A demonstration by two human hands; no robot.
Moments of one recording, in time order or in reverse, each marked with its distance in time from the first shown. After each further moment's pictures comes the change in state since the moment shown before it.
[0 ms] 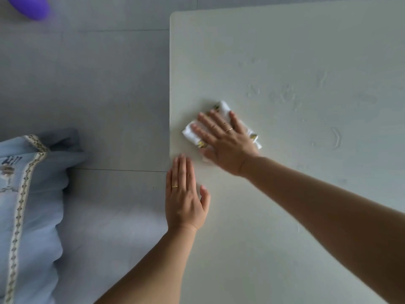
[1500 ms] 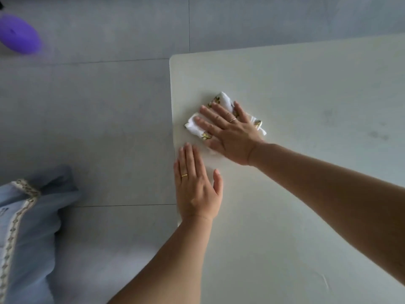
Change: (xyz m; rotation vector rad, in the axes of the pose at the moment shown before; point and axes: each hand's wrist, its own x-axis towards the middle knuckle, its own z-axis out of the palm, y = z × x) left_hand 0.135 0.012 0.000 -0.024 0.053 -0.019; right_hand 0.103 0.066 -0.025 -0.022 0.012 0.032
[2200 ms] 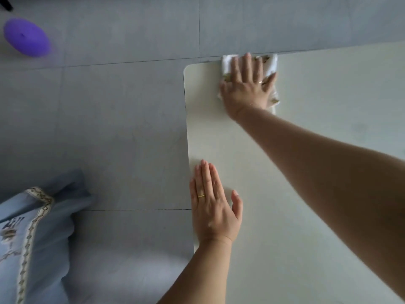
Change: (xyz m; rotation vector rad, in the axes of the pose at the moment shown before) left_hand 0.003 0.002 -0.002 -0.018 -0.049 -0.012; right_hand 0.126 0.036 -0.021 0.174 0.030 0.670
